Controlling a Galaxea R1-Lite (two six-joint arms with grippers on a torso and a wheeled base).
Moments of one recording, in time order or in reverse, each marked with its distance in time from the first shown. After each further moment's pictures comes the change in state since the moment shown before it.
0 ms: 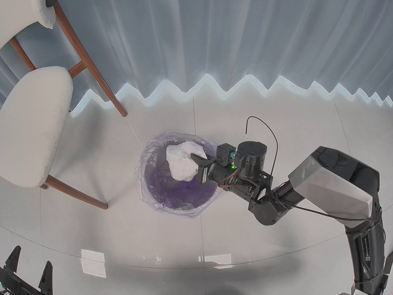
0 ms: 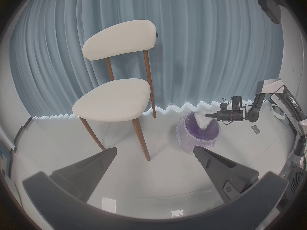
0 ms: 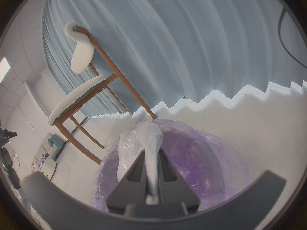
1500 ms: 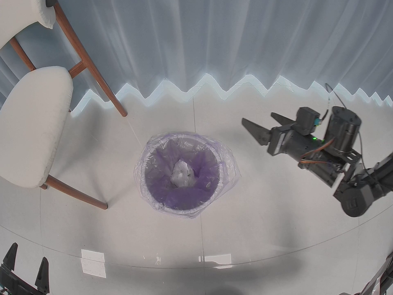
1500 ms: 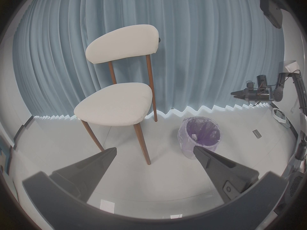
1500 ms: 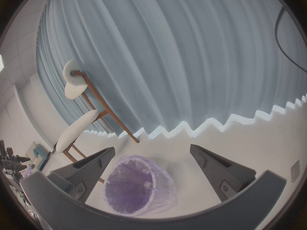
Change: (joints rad) left arm 0.000 0.001 0.000 -0.042 0.013 -0.017; right arm -0.132 -0.613 0.516 -0.013 -0.053 -0.002
